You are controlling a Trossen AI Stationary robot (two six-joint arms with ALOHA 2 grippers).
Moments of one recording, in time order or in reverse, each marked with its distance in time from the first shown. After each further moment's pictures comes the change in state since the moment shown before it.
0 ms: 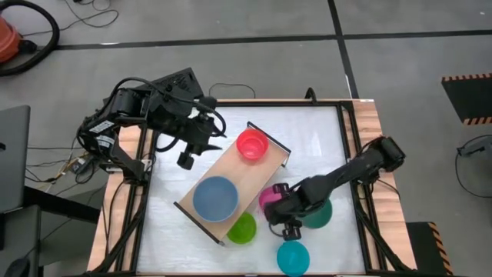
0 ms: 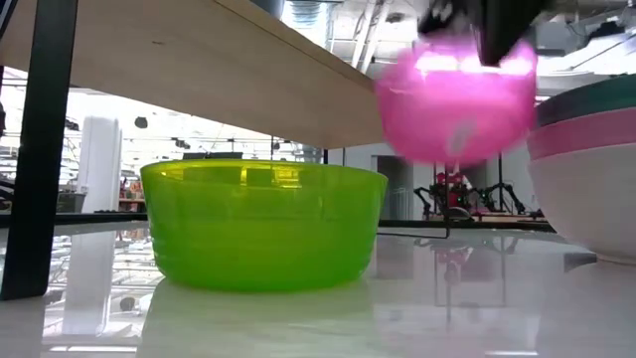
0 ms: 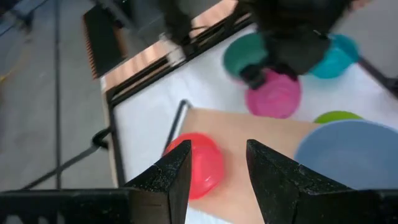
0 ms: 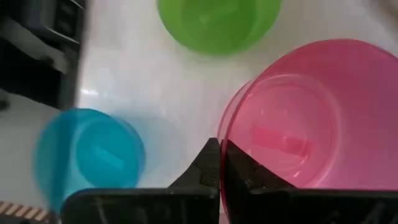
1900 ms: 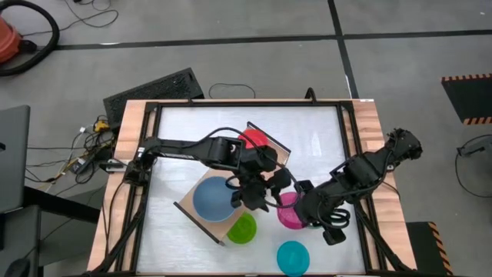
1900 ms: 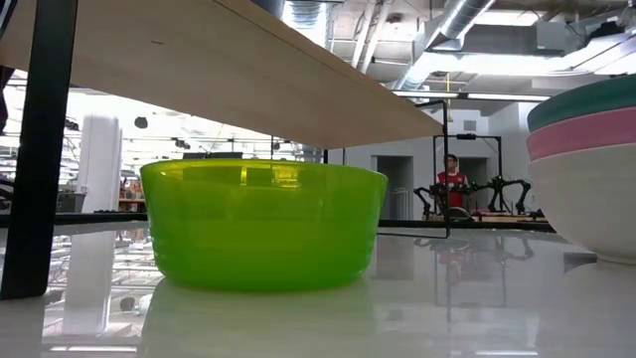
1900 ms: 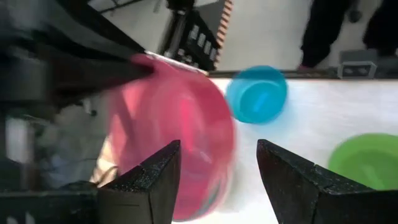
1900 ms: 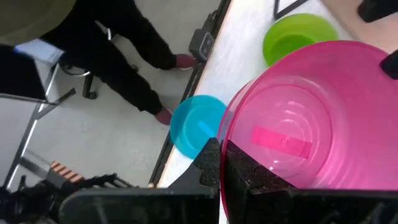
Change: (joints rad) left arm -0.118 0.456 -0.012 0.396 0.437 0.610; right arm 0.093 -0.168 0.342 -0.300 -0.160 -0.035
